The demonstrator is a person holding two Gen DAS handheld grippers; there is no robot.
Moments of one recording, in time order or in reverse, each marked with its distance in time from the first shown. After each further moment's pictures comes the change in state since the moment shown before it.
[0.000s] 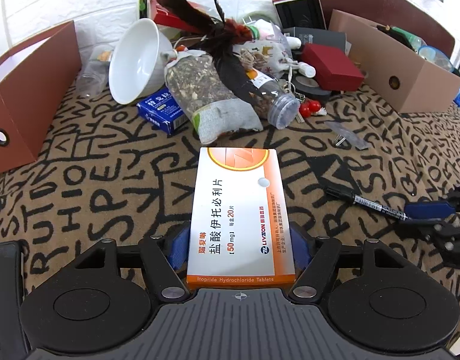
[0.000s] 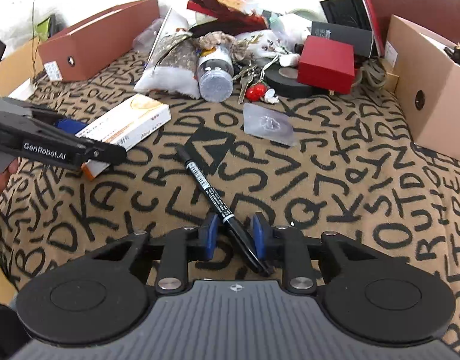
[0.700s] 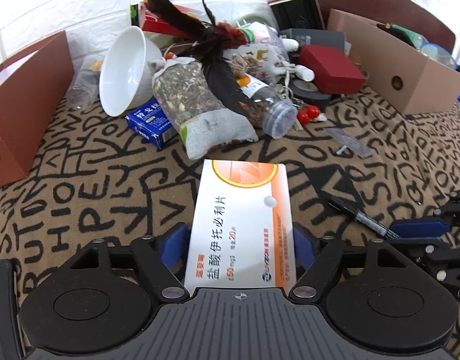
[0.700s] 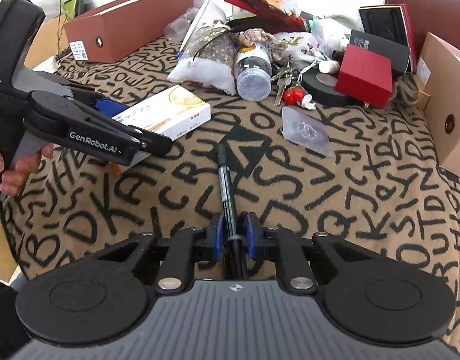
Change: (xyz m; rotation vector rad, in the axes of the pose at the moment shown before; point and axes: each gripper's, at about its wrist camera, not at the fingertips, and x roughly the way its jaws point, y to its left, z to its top) left arm 0.015 -0.010 0.011 0.019 -0.017 0.026; right arm 0.012 0.022 0.011 -0.103 0.007 0.036
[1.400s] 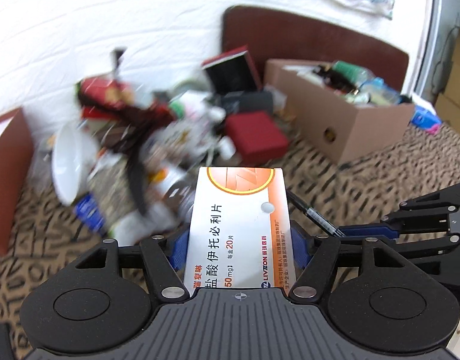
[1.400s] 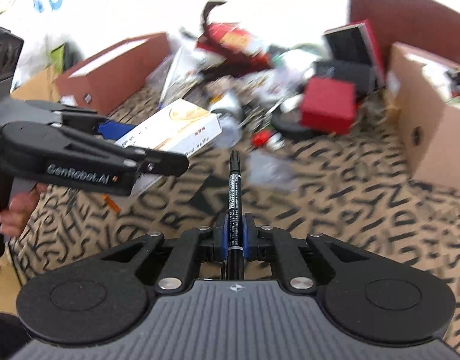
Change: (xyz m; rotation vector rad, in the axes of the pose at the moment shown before) left arm -0.043 -0.068 0.060 0.095 -0.161 -0.133; right arm -0.045 -0.044 0.016 0.141 -0.144 -0.021
